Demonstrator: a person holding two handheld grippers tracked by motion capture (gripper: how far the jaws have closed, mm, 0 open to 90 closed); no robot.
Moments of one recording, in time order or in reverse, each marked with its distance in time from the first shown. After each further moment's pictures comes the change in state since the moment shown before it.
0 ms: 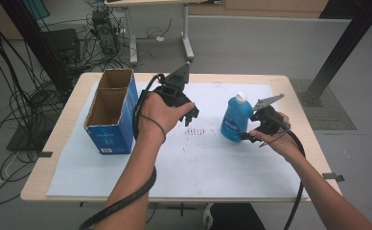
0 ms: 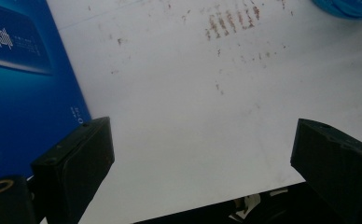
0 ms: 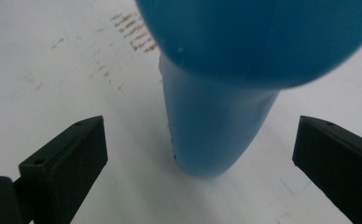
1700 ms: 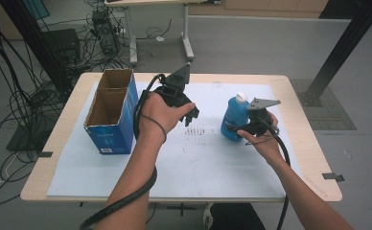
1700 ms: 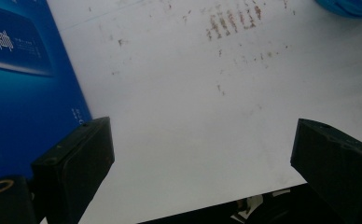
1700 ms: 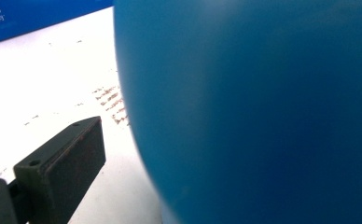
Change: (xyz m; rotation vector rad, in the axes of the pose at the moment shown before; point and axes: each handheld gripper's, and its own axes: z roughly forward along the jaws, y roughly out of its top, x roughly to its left) left arm -0.002 0.002 0.001 0.003 0.009 0.007; right arm 0.010 0.004 0.025 -0.245 -0.095 0.015
